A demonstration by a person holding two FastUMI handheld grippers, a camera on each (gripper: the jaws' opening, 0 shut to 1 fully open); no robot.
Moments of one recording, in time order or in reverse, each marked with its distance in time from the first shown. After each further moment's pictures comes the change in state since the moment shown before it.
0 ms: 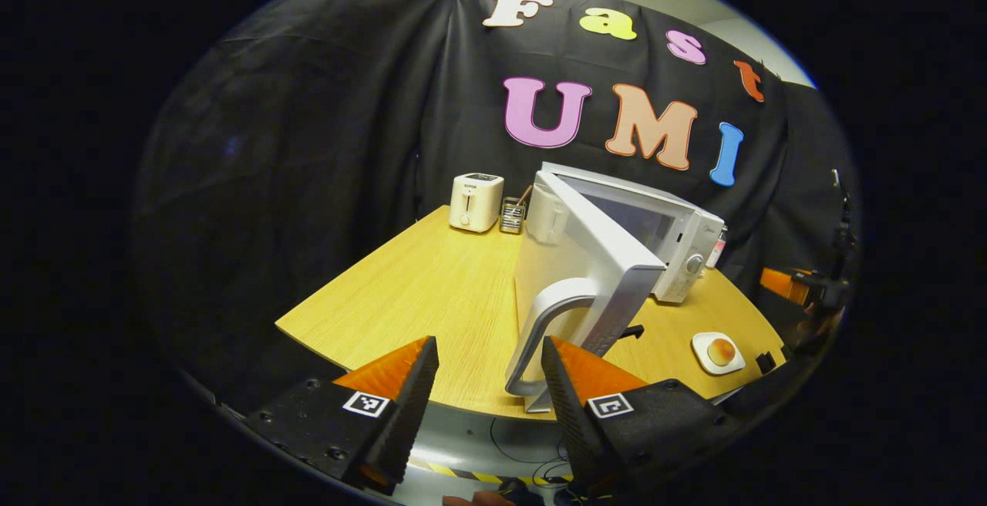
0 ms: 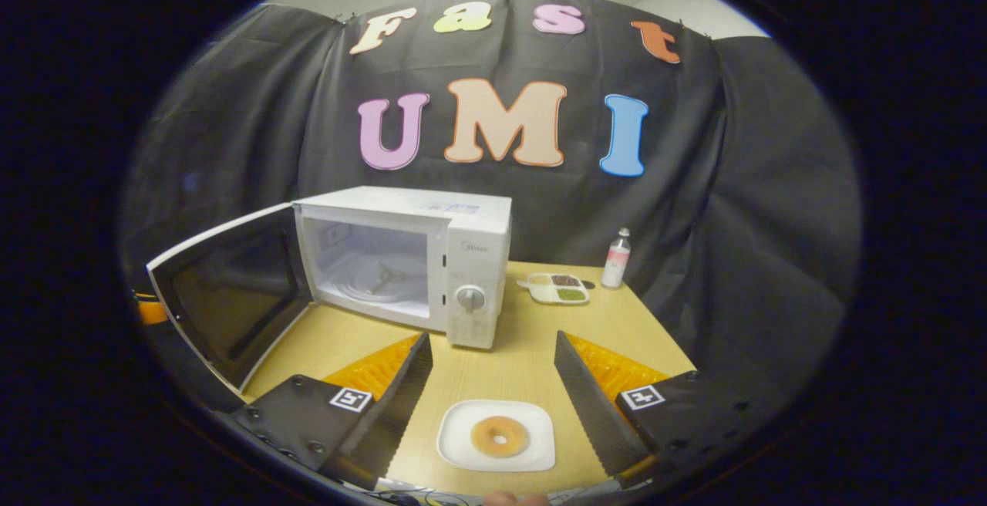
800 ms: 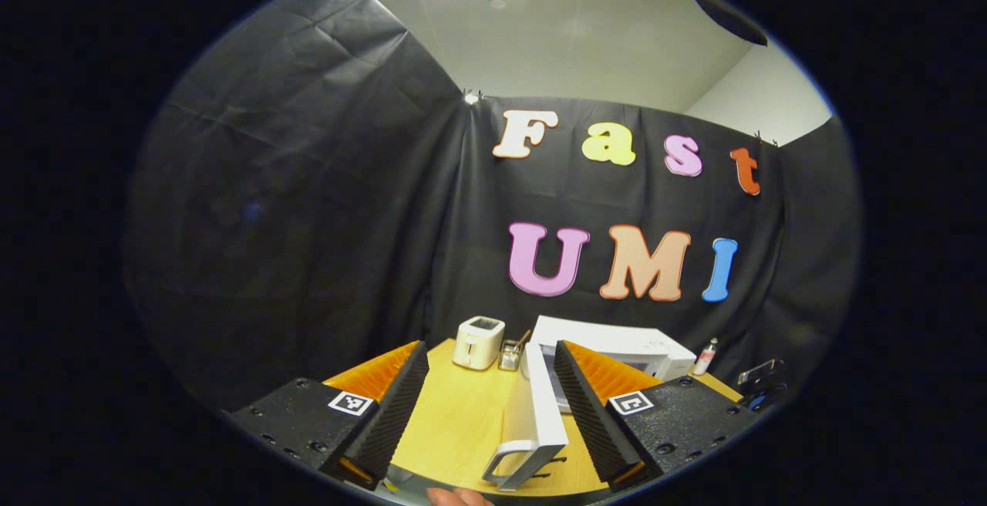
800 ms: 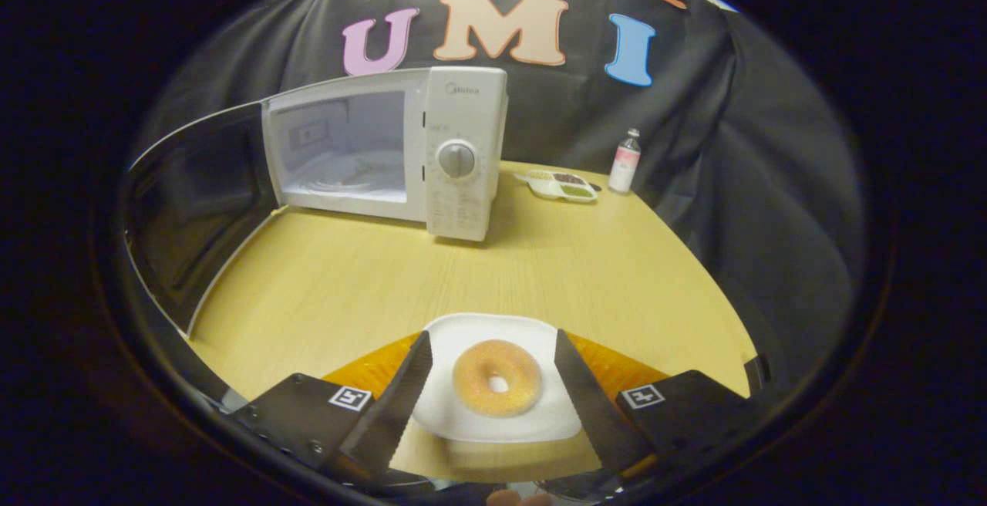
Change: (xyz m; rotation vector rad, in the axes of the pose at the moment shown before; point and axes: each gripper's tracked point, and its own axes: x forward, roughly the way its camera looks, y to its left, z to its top) left arm -0.089 -0.028 0.214 -0.006 -0.515 0.044; right arm 0.047 -0.011 -0.141 -0.006 0.310 -0.057
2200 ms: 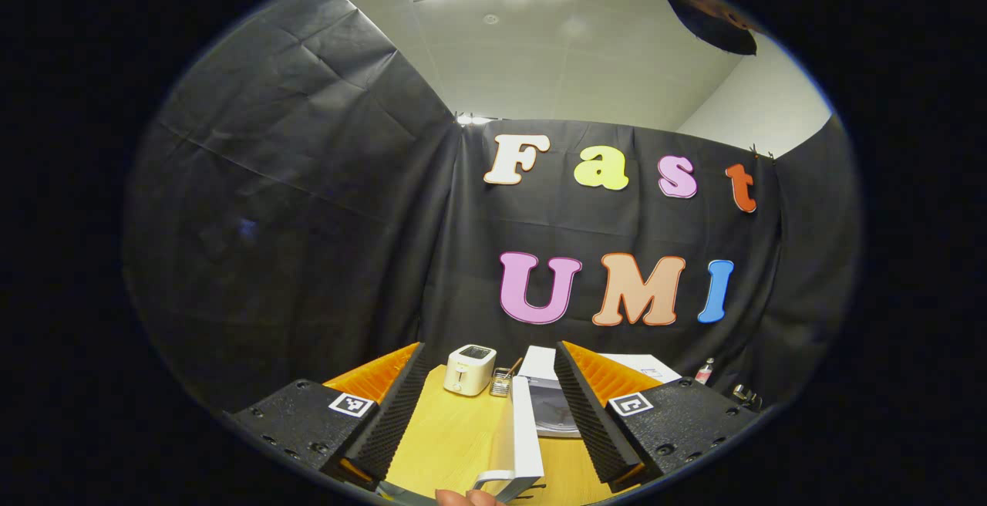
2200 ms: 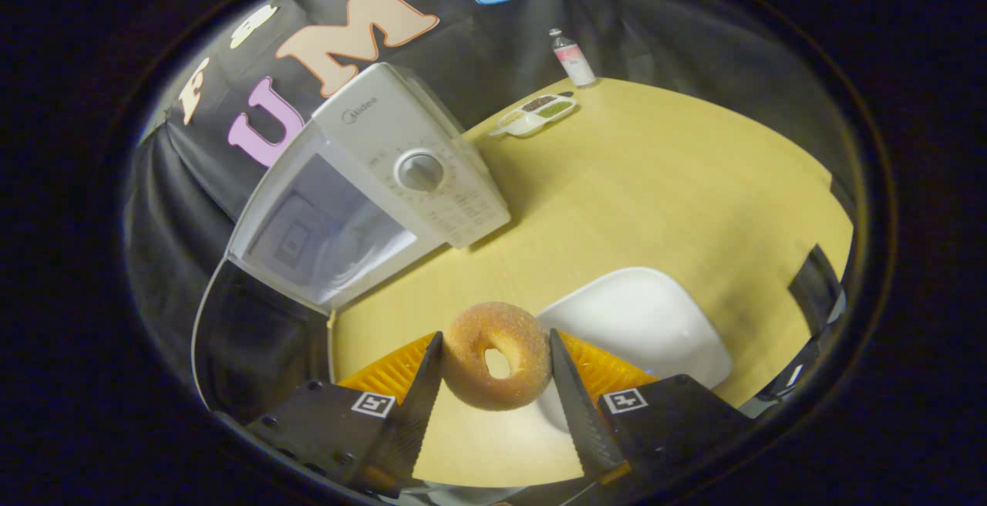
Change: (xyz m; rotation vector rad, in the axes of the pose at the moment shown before) left arm 0.019 -0.022 0.036 0.004 -0.046 -0.011; right arm 0.016 0.090 0.039 0.710 0.182 0.201
